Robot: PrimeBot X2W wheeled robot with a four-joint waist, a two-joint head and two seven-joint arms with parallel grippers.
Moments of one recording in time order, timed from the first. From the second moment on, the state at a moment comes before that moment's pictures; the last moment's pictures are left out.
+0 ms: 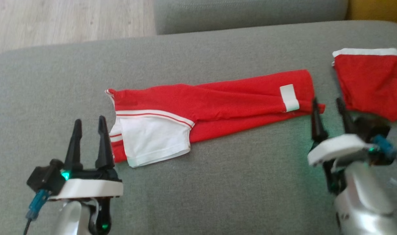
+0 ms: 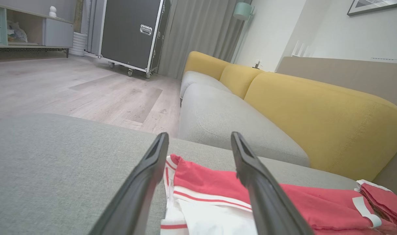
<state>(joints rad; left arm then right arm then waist) -0.15 0.08 -0.08 0.25 -0.41 -0.12 -0.25 -0.37 -0.05 -0.05 0.62 0.14 0.13 -0.23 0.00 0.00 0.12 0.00</state>
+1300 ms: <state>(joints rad) -0.24 0.09 -0.19 0.24 -0.43 -0.13 -0.25 -0.70 -0.08 -0.50 1.06 -0.22 0.13 -0.24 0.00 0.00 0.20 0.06</state>
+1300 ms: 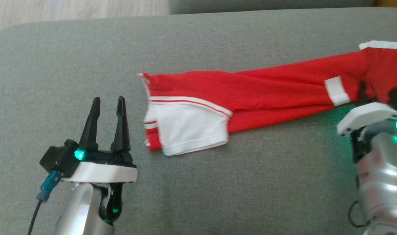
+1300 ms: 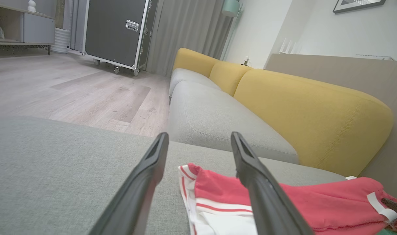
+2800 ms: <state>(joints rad) -0.15 0.10 -0.16 0.21 -0.43 -0.13 -0.25 -0.59 -0.06 0.63 0.90 0.57 0.13 -0.23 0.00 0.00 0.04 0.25</state>
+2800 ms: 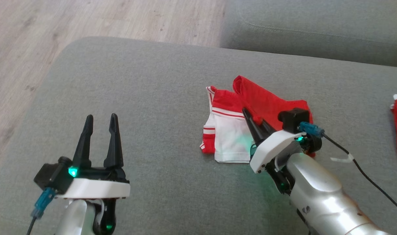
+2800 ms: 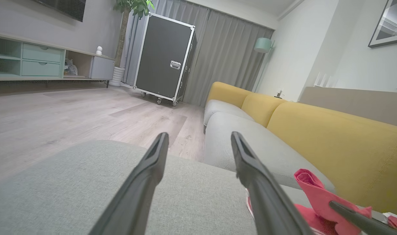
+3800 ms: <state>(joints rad) -0.16 0.09 -0.19 0.25 -0.44 -0.13 -0.25 -0.63 -0.06 0.89 0.87 0.71 0.13 -0.24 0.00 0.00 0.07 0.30</state>
